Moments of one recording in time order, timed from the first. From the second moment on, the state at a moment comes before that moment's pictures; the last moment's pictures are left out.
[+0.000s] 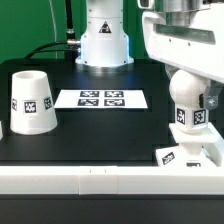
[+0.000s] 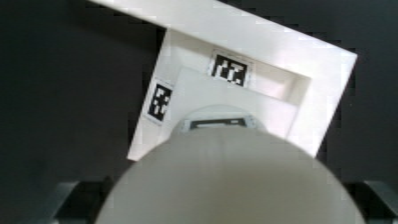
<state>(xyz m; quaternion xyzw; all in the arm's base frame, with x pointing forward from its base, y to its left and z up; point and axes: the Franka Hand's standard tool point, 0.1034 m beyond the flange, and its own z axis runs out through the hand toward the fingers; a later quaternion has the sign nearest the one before) 0.626 0.085 0.107 -0.77 0.63 0.04 0.07</state>
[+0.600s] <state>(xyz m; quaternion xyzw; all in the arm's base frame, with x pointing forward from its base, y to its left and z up) 0.626 0.094 0.106 -0.71 0.69 0.05 0.08</state>
